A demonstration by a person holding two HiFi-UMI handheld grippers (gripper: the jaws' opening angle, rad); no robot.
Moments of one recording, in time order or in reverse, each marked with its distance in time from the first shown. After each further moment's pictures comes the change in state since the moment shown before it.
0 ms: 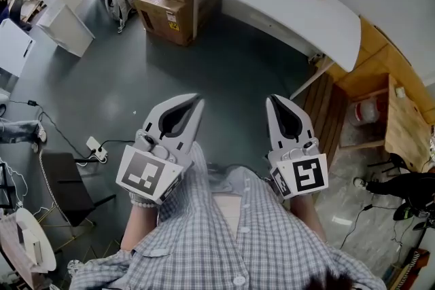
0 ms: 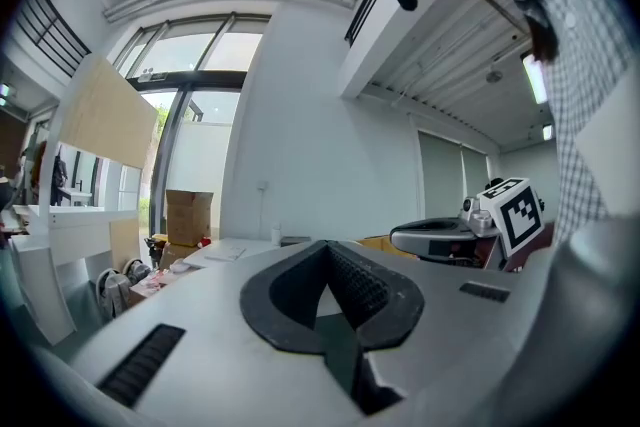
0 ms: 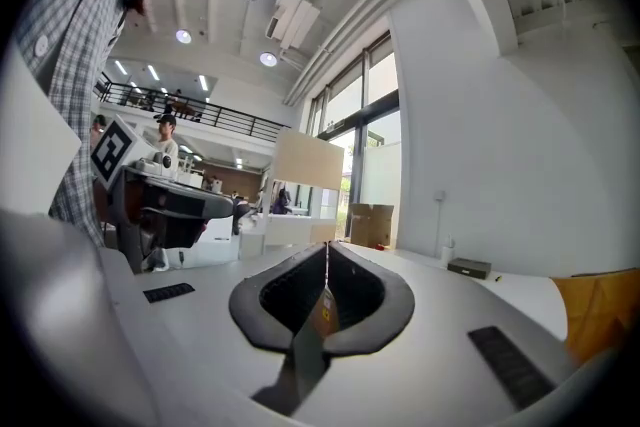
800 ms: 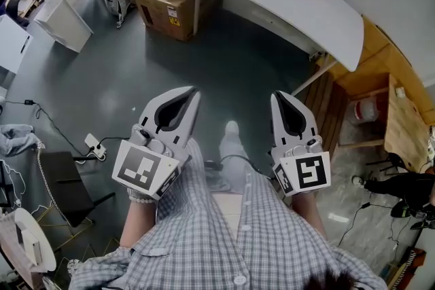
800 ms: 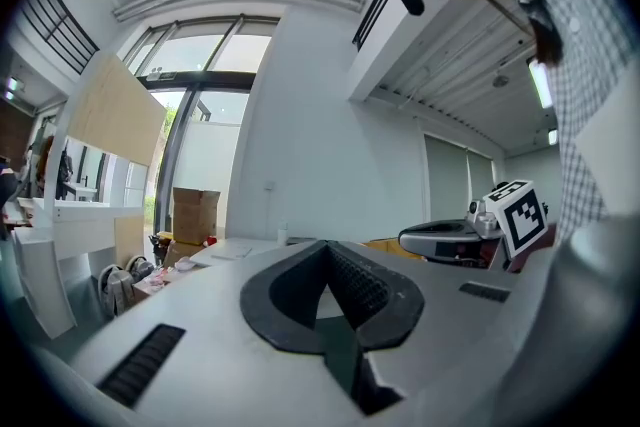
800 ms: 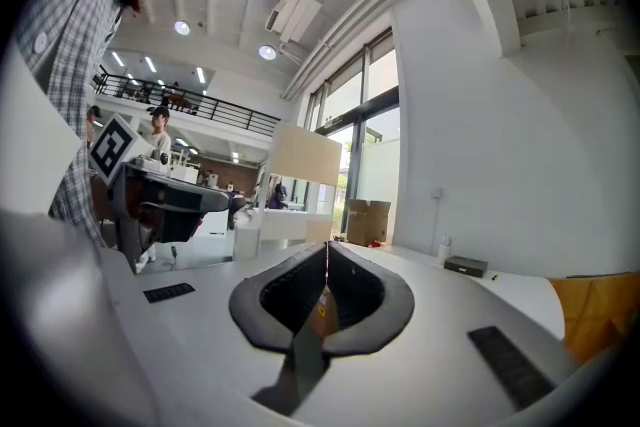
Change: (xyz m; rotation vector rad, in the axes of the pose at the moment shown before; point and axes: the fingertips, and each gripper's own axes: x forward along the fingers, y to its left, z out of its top) left arm -0.003 0.033 -0.007 -0.021 -0.016 0.025; right arm 0.019 0.003 -0.008 -0.014 0.024 -0.024
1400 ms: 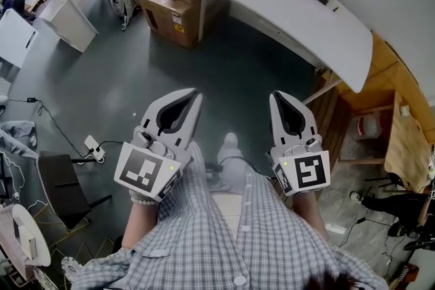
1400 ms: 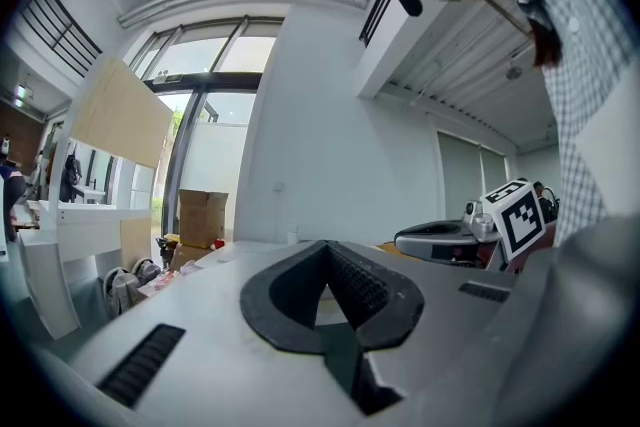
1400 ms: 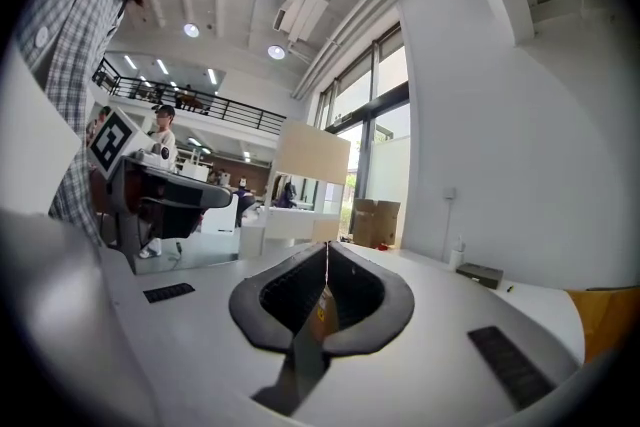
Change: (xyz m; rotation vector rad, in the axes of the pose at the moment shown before) left arm 0.061 0.027 0.004 -0.001 -0.004 0.060; right arm 0.063 -0.045 -0.006 -0.025 -0.002 0.076
